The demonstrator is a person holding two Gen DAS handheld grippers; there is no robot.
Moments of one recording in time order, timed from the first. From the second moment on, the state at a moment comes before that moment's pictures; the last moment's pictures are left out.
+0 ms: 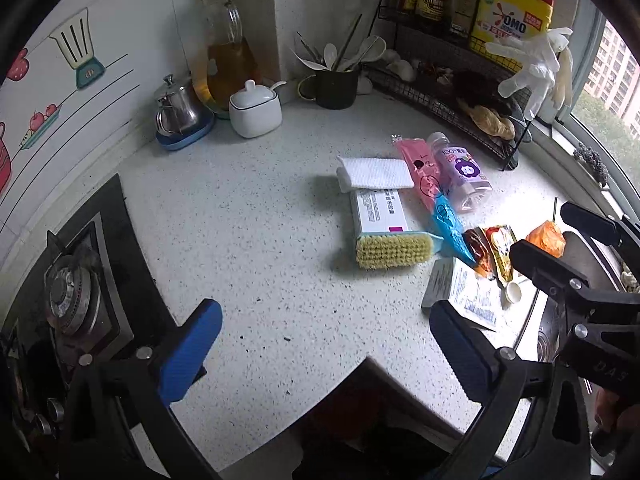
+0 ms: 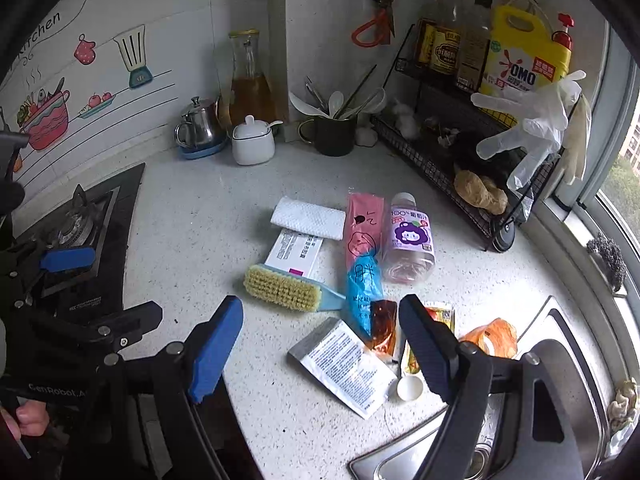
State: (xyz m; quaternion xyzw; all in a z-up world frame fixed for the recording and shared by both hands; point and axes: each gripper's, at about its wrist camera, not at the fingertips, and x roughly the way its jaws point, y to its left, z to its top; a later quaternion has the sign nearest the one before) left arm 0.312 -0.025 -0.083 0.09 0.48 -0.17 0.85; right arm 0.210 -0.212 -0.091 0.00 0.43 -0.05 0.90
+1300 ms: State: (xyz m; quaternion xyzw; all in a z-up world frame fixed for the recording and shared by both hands) left arm 0.531 -0.014 -0.201 0.14 0.57 -0.20 0.78; right arm 0.409 -0.225 -0.208 0.07 0.57 -0.06 0.82
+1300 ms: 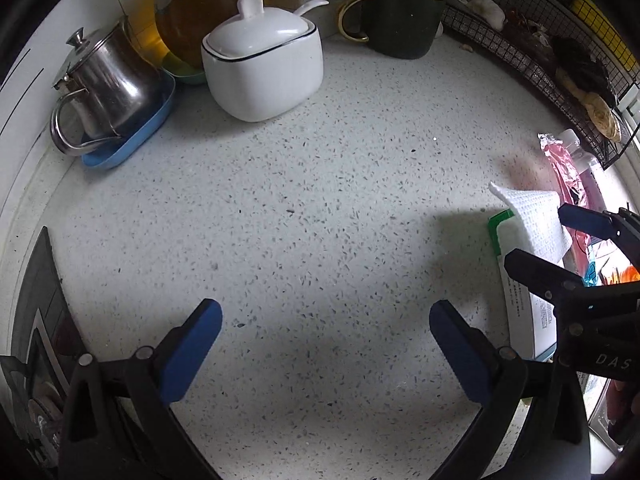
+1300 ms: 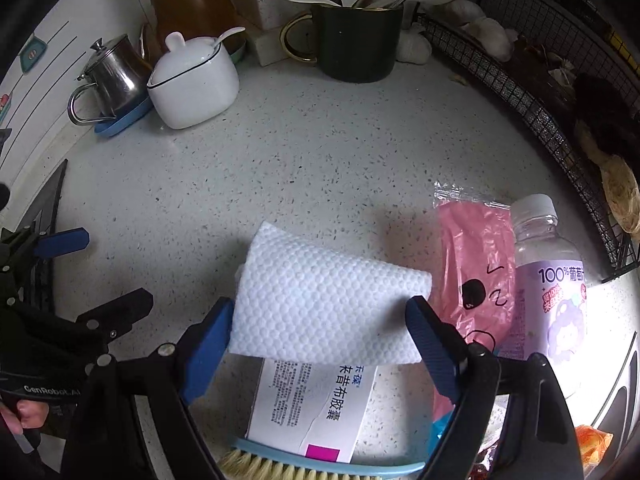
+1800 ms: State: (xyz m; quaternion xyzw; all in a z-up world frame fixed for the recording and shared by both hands) left arm 0.522 -0.015 -0.191 0.15 0.56 -0.22 0.79; right arm 0.404 -0.224 -0.201 0.07 0.56 -0.06 0.82
